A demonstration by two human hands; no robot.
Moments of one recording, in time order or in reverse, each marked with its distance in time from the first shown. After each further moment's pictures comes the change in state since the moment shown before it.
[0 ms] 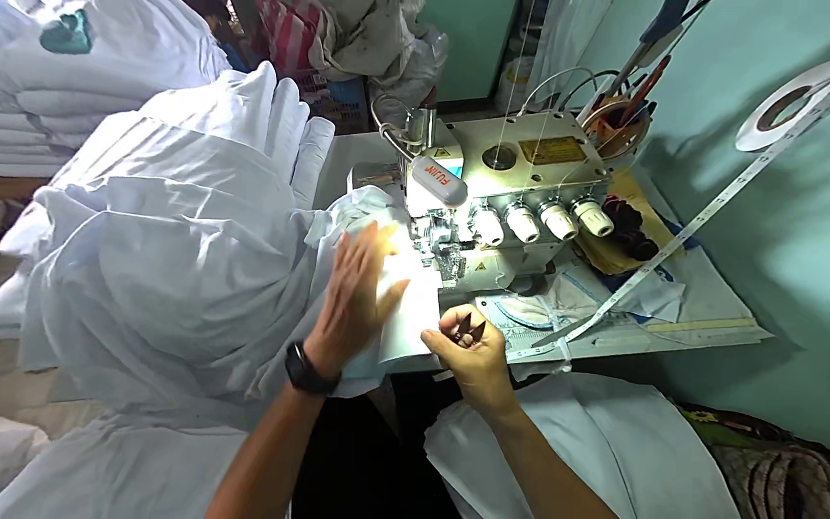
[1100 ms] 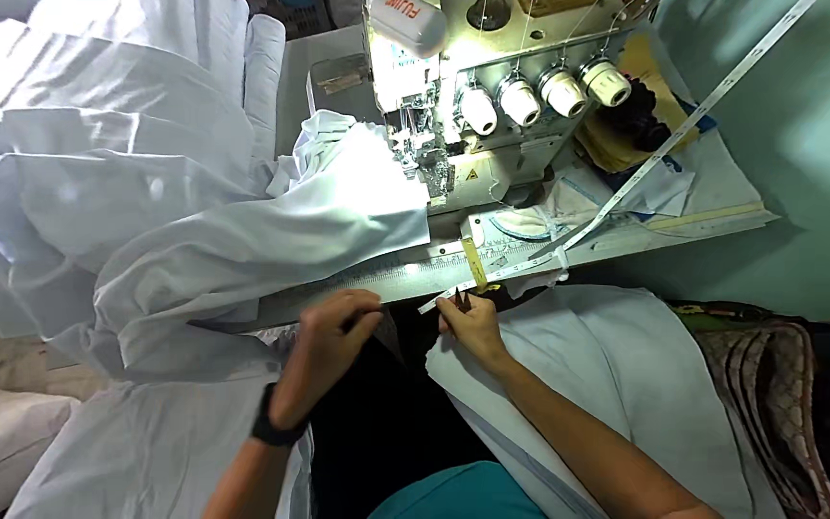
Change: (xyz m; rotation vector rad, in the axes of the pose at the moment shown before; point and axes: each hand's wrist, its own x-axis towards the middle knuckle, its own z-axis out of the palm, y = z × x) left_hand -0.110 0.036 -0.022 -0.278 -0.234 -0.307; right_hand -0.061 0.061 -0.041 -0.310 0.065 0.384
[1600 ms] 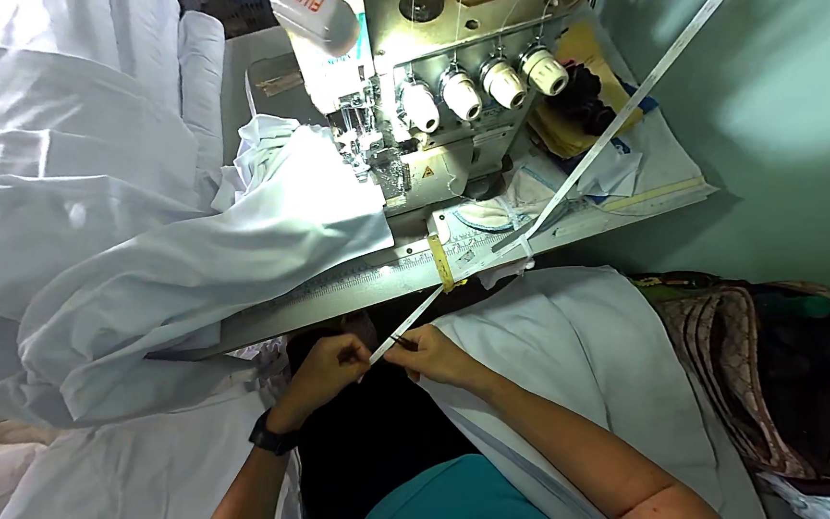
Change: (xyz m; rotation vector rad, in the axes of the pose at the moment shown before) left_hand -0.019 -0.033 0.033 -0.321 -0.431 -0.498; right_hand -0.016 -0.010 -0.005 -0.165 -0.614 0.234
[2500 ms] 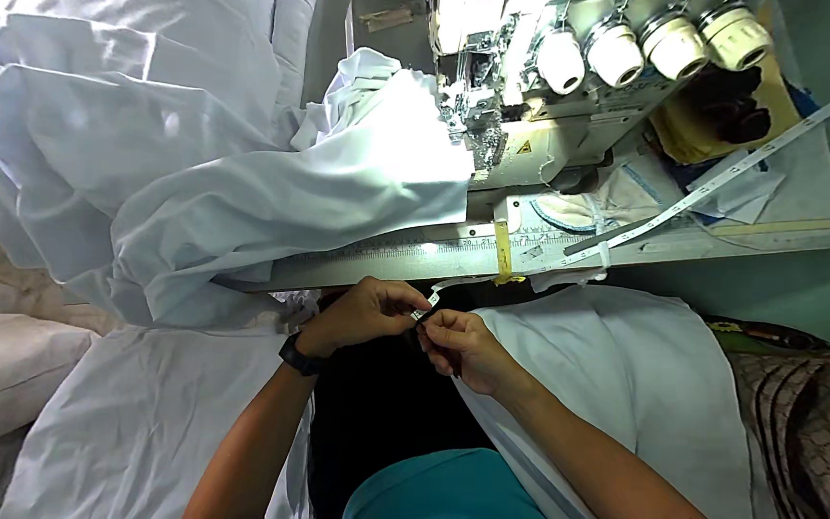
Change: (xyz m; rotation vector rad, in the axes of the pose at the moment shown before) left_hand 0.016 0.027 -0.023 -0.225 -0.150 0.201; right_hand -0.012 -0.021 0.020 0.661 0.015 0.085
